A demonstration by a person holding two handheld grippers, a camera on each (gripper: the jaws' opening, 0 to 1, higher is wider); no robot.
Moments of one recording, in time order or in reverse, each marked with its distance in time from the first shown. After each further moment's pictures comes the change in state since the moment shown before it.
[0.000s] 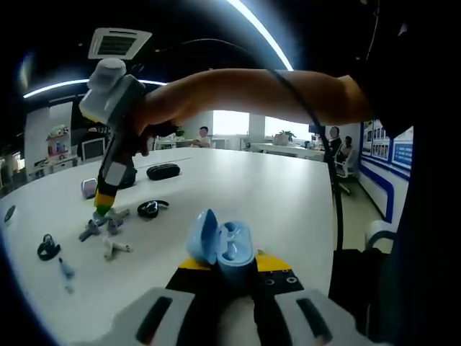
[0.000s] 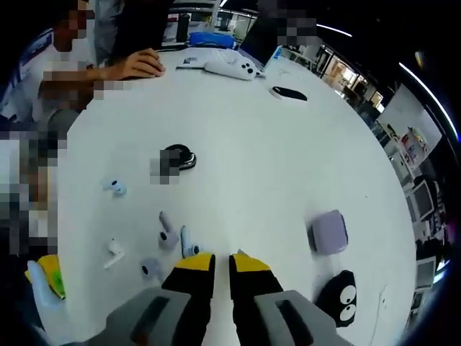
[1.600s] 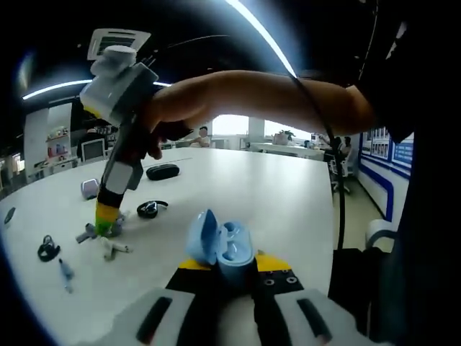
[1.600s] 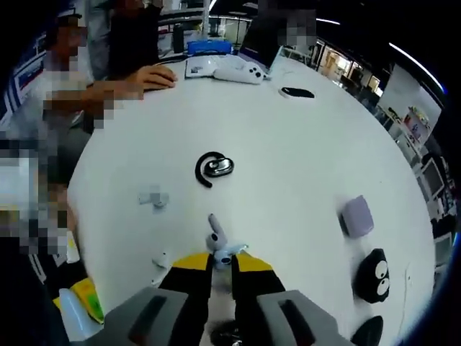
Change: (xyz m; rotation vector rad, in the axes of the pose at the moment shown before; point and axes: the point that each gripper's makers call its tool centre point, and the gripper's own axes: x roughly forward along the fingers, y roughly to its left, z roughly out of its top) left arm -0.001 0.001 0.000 0.006 0.002 0.000; right arm -0.007 0.046 0.009 0.141 -0.070 0.075
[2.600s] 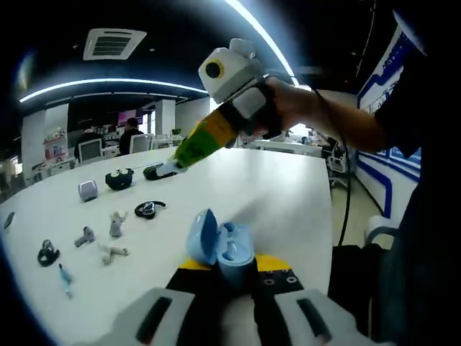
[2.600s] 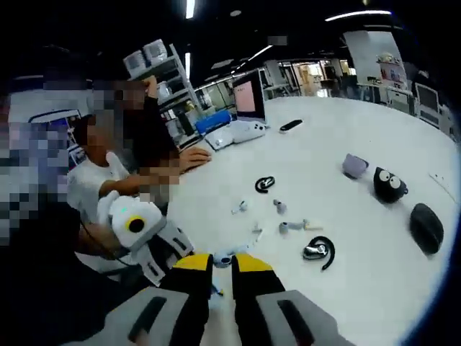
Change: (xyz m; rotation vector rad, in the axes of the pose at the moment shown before) left arm 0.002 -0.004 0.000 0.024 0.023 -0.015; right arm -0.119 0.096 -0.040 0.346 -0.424 0.262
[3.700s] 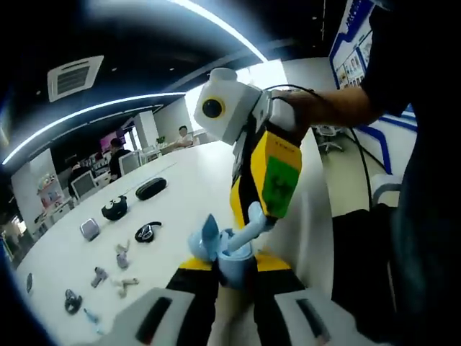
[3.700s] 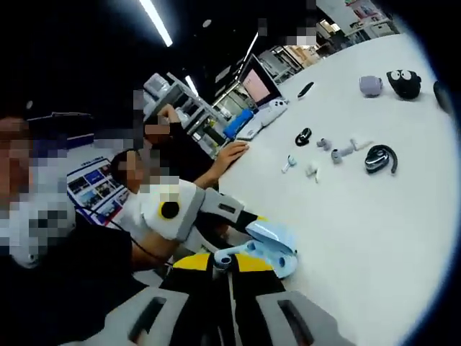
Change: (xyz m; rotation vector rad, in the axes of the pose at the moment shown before) left arm 0.000 -0.005 0.006 0.266 0.063 -0.014; right arm 0.015 0.051 -0.042 0.324 -0.065 0.305
